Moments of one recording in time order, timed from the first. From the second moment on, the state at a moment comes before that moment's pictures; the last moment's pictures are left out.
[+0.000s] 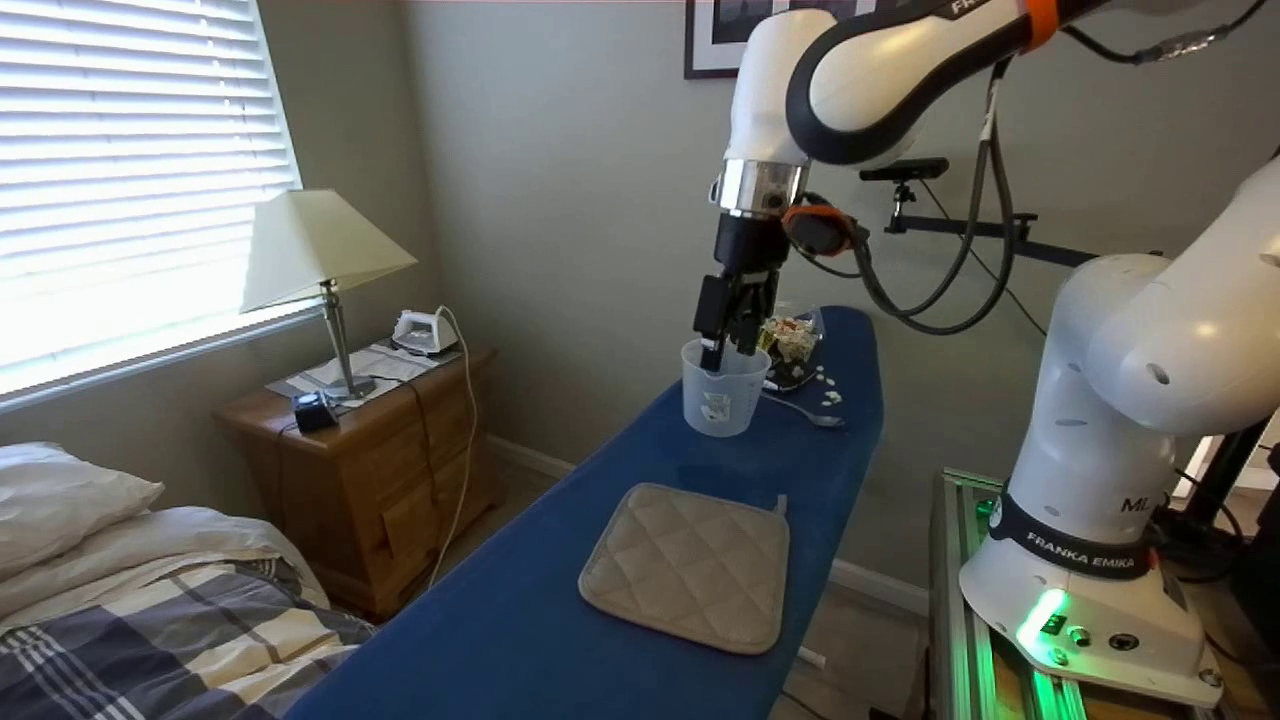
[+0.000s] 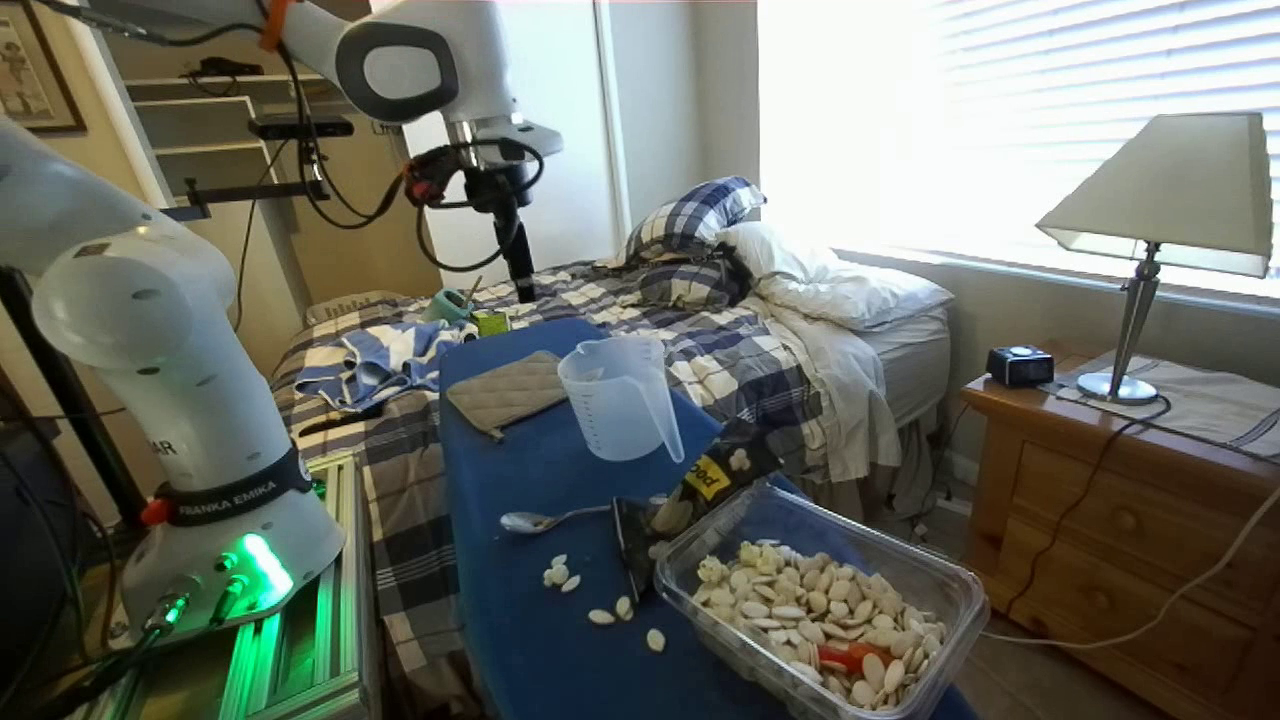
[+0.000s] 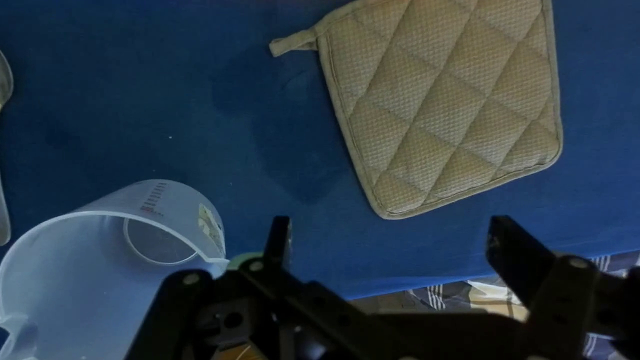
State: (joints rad) arm 0.02 -0.61 0.02 -2.73 0.16 2.20 0.13
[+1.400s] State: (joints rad) arm 0.10 -0.09 0.10 -2.72 0.22 2.60 0.20
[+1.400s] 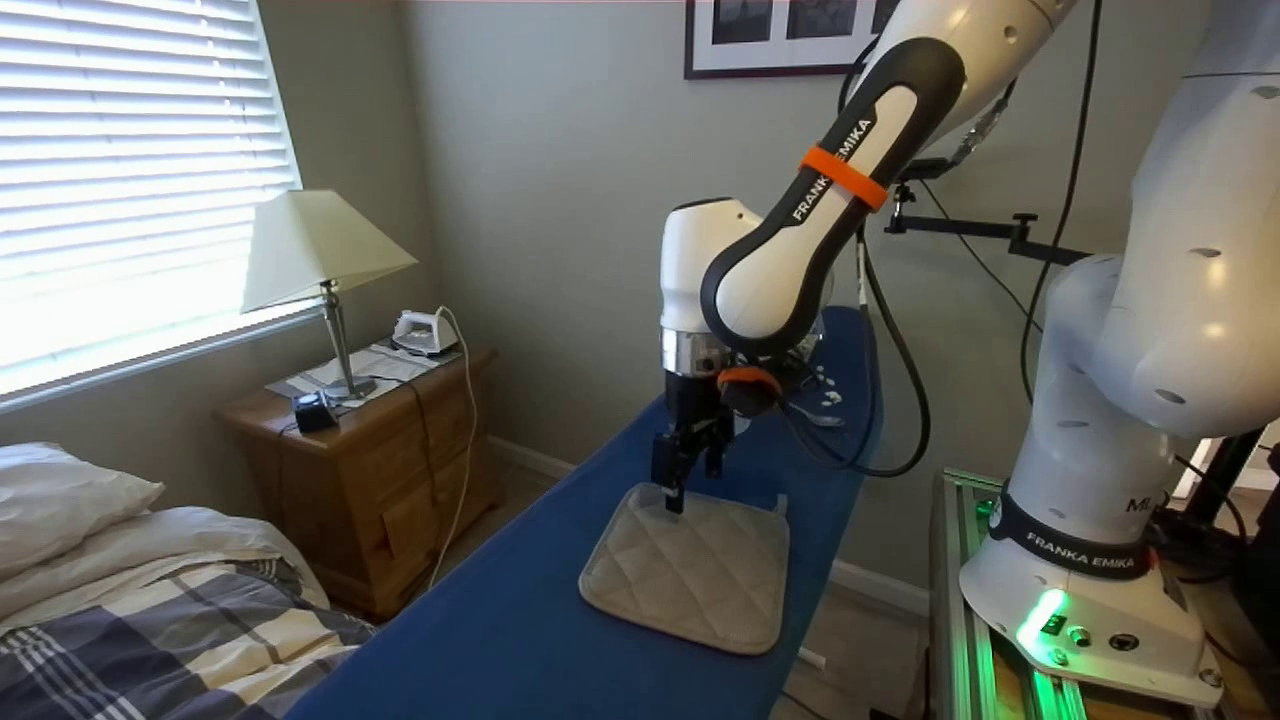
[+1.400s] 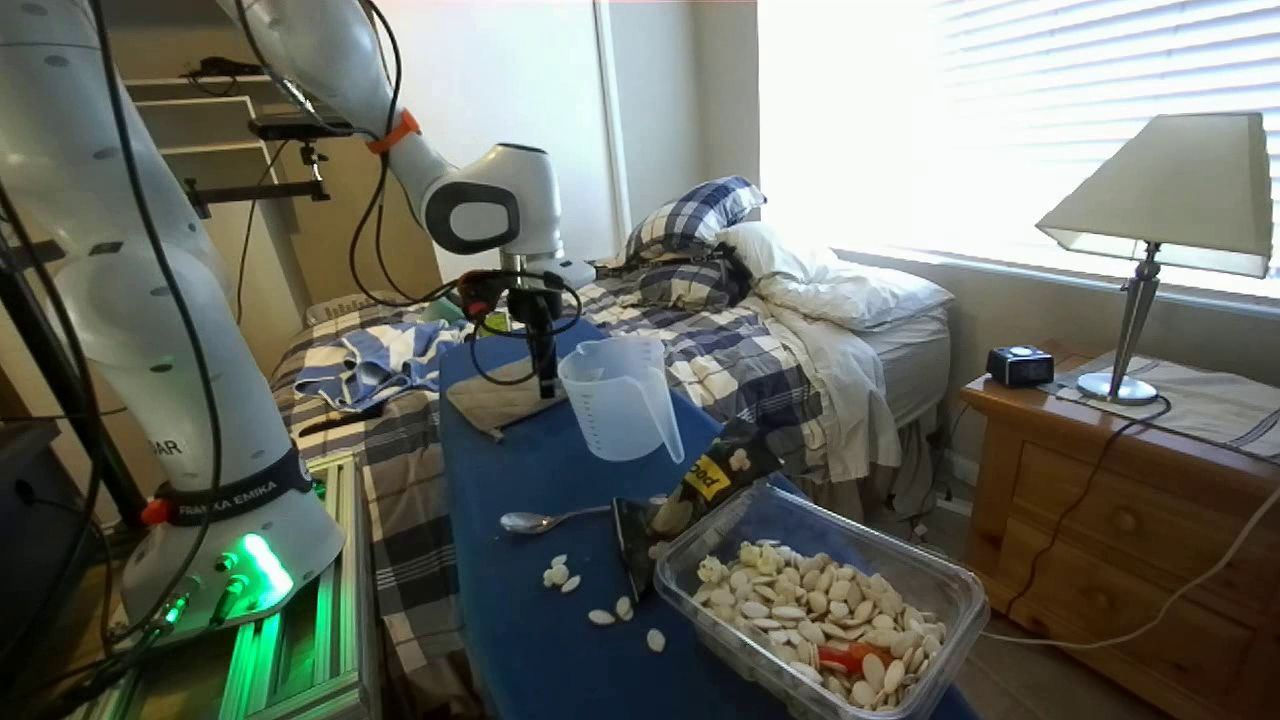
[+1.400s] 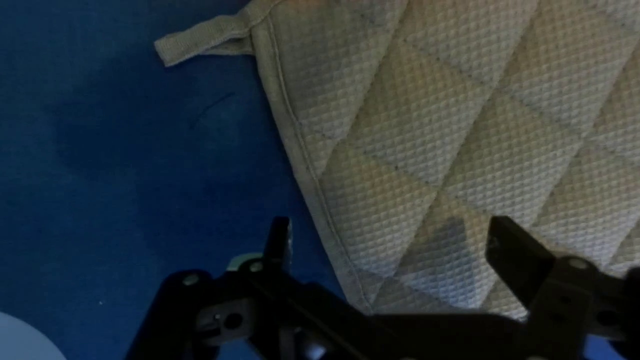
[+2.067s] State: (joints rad) arm 0.11 -0.04 0.10 -2.72 0.22 2.63 0.17
